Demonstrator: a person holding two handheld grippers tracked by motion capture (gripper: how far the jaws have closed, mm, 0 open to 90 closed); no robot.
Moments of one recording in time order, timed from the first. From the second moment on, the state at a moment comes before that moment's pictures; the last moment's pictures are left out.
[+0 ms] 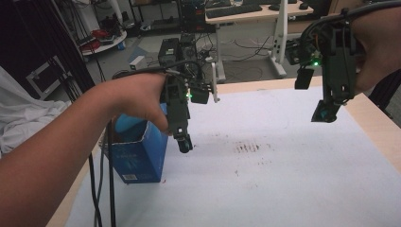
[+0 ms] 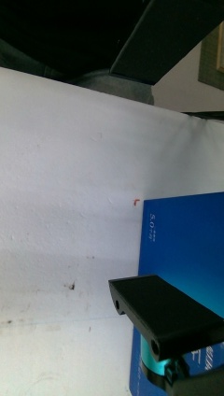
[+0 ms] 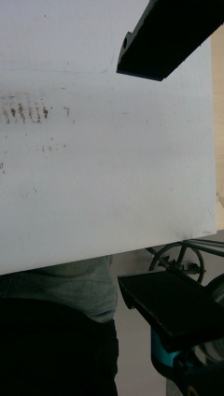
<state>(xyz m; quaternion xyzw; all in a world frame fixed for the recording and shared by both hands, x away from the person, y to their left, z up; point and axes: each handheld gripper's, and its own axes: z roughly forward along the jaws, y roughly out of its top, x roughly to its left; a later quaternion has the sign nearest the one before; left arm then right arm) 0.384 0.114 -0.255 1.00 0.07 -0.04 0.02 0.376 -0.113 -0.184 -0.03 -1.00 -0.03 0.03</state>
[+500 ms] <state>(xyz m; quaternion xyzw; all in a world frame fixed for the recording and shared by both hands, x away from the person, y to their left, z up) 0.381 0.097 -0.258 1.00 0.05 -0.05 0.02 0.373 -0.123 -0.176 -0.04 -1.00 -0.04 0.02</state>
